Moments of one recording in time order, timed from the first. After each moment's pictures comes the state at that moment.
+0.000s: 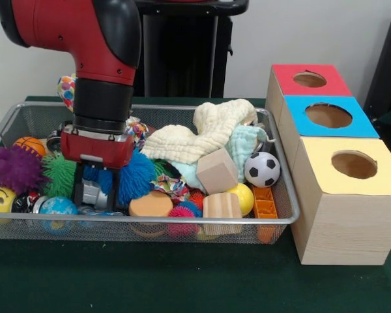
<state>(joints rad) -0.55 -0.43 0.08 1.59 -0.38 -0.12 1.83</state>
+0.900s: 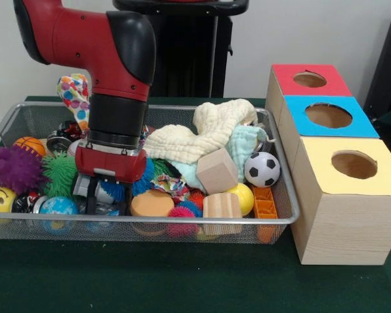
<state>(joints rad) -0.49 -0.36 0.04 1.59 -0.26 -0.23 1.83</state>
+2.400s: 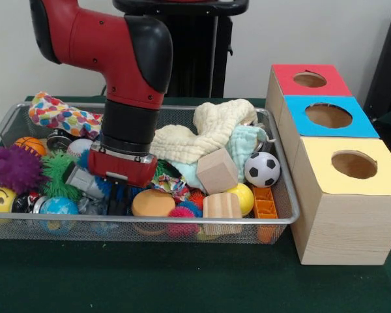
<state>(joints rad) -0.35 -0.32 -0.09 1.52 -0.21 -0.07 1.83</state>
